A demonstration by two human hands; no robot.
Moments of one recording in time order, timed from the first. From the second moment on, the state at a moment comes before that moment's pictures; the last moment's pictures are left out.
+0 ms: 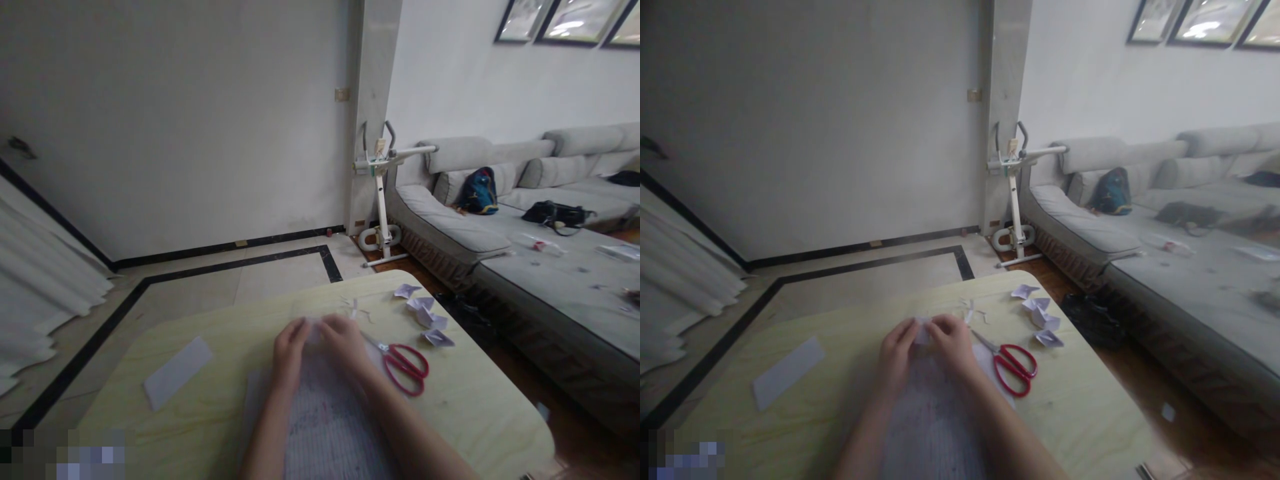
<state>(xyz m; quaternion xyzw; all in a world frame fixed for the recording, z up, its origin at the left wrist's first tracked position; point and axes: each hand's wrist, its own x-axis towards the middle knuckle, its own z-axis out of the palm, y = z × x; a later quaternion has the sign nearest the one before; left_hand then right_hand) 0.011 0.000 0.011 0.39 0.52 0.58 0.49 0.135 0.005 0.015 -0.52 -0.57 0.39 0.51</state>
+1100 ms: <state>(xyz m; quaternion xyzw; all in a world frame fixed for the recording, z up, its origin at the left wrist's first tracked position) 0.010 0.000 0.011 0.44 0.54 0.56 0.46 0.137 0.005 0.021 -0.52 -0.56 0.41 0.50</state>
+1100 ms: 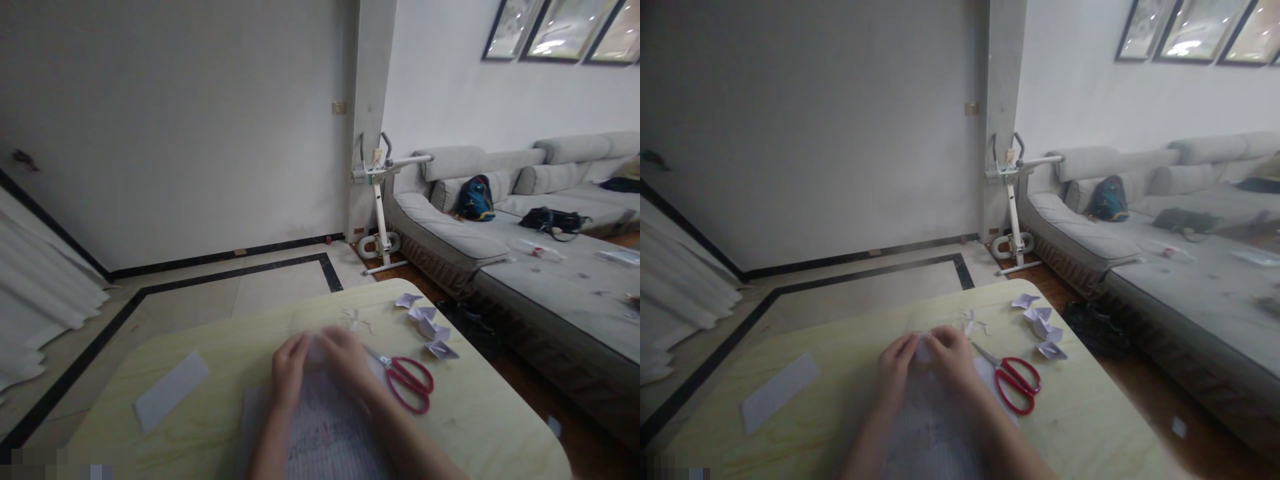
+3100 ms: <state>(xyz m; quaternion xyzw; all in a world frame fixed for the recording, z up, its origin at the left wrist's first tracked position) 0.013 -0.002 0.012 0.45 0.53 0.56 0.45 0.132 -0.001 0.018 -0.50 -0.55 0.38 0.55</state>
